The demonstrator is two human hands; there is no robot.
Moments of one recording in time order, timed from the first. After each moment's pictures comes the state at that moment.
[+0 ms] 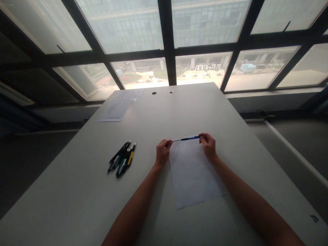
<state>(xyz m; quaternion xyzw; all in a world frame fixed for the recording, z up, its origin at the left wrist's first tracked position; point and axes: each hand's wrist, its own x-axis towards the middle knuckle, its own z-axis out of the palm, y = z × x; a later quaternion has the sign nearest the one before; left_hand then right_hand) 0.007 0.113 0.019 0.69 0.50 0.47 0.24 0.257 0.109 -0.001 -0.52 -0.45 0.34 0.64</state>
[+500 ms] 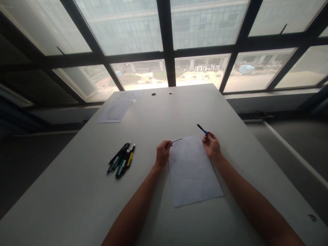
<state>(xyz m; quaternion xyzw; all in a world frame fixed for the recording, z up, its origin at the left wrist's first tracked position) 0.008 0.113 0.013 0.67 0.50 0.47 0.28 0.276 0.125 -0.003 -0.36 -0.11 0.54 0.75</state>
